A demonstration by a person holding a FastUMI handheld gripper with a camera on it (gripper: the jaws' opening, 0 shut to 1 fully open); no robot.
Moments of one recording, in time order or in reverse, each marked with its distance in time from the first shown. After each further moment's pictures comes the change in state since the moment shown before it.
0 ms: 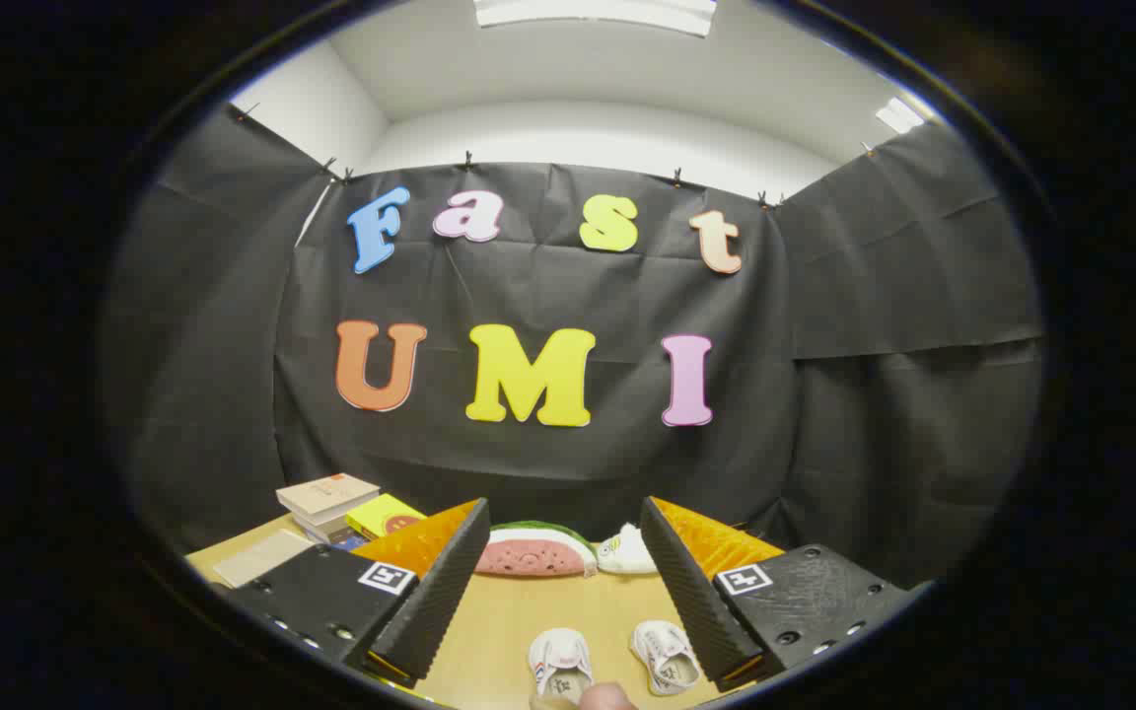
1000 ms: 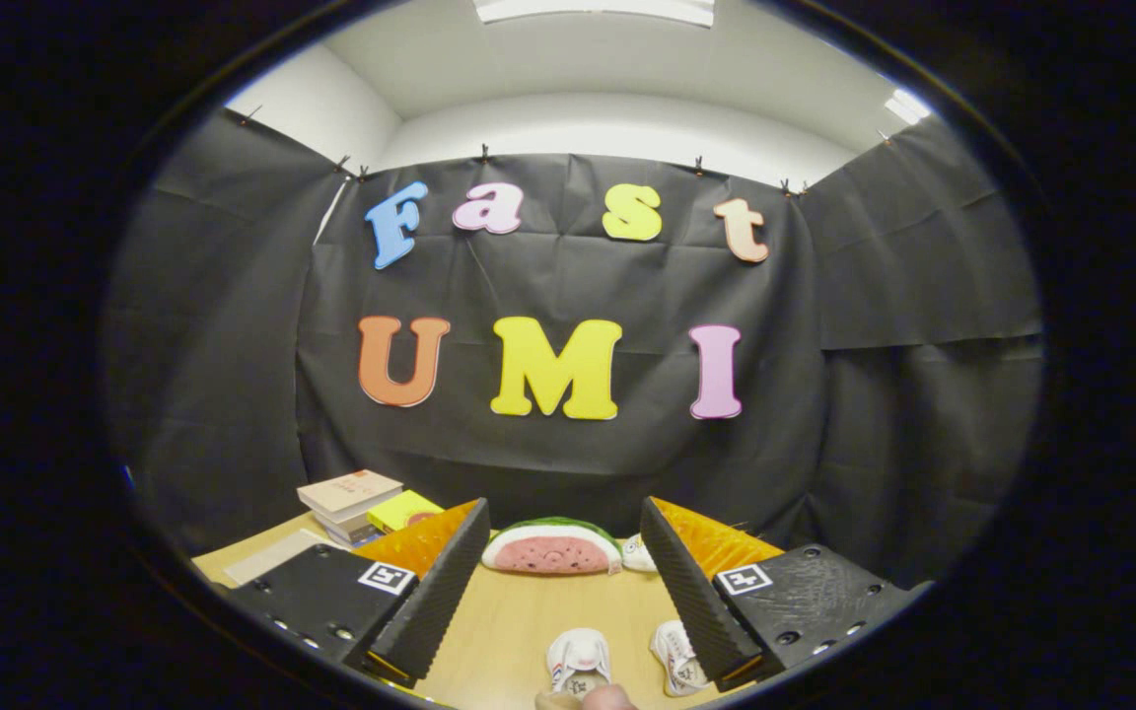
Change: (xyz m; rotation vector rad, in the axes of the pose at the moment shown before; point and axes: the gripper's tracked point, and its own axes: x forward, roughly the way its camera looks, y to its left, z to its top) arm 0.012 0.025 -0.006 0.014 0.039 0.091
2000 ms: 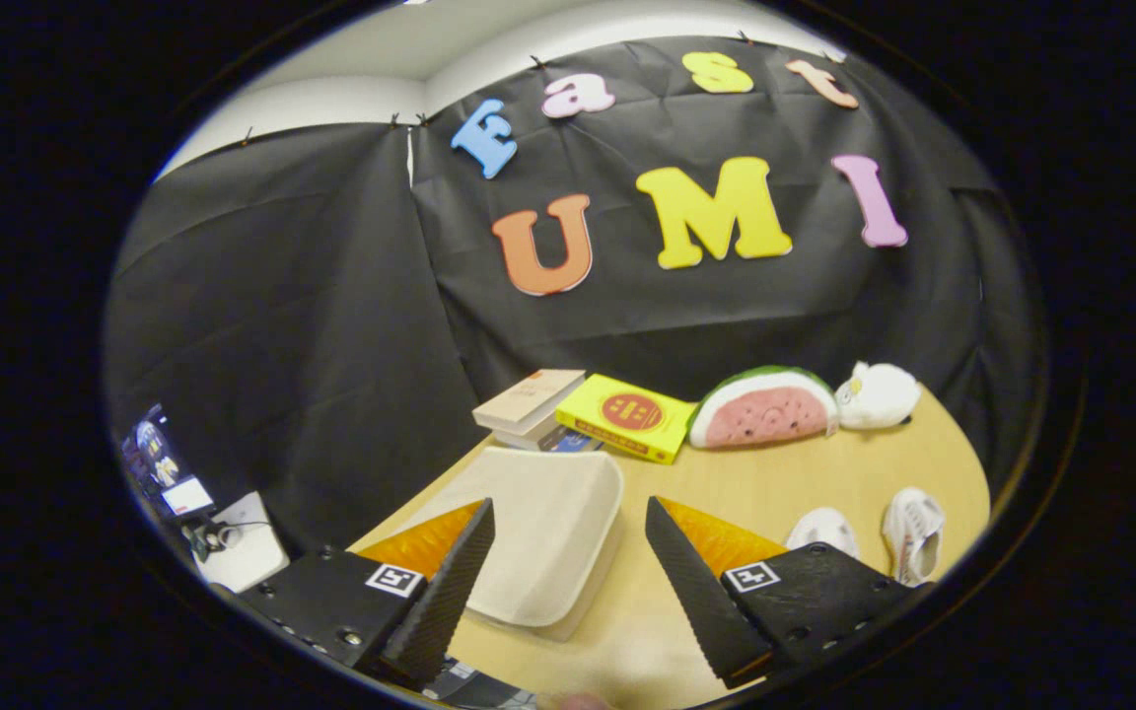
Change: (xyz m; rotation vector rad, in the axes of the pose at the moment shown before) arm -0.015 0.191 -0.166 0.248 0.446 0.463
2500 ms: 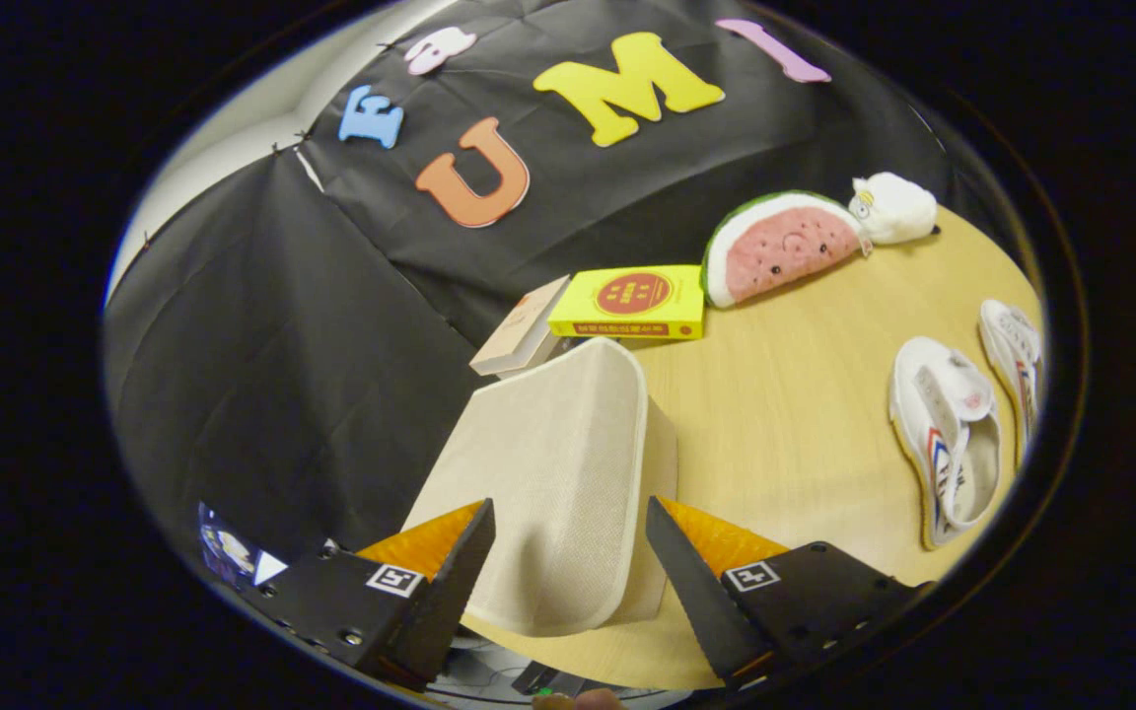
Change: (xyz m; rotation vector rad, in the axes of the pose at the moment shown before) arm 0.080 -0.007 -0.066 0.389 0.225 0.067
